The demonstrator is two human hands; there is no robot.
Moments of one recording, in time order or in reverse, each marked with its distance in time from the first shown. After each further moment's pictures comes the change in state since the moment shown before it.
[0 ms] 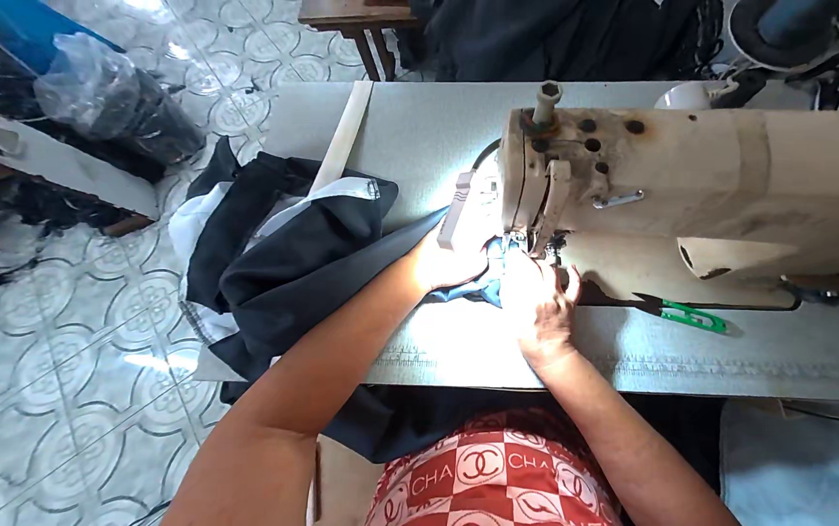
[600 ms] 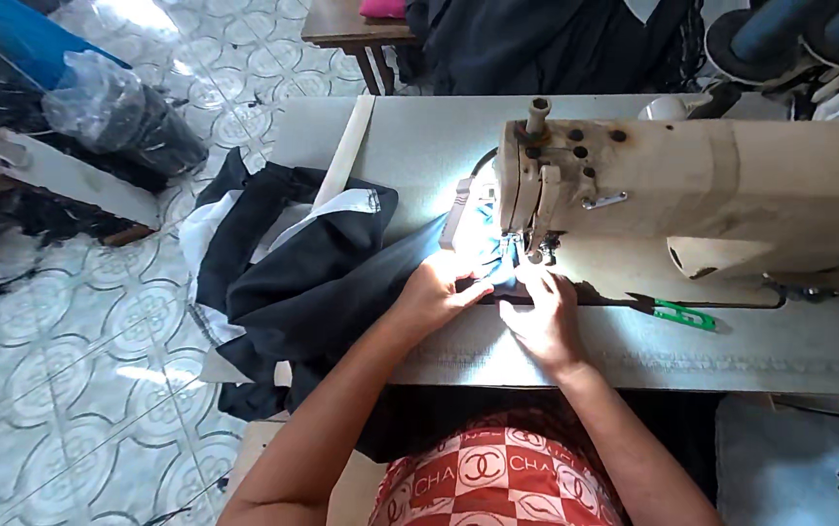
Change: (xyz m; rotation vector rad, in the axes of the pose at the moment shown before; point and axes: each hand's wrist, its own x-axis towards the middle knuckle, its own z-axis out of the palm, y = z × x) left_hand -0.052 0.040 -0.027 -0.544 0.214 -0.251; right_hand -0.003 0.015 -0.021 0.425 -0.027 0.039
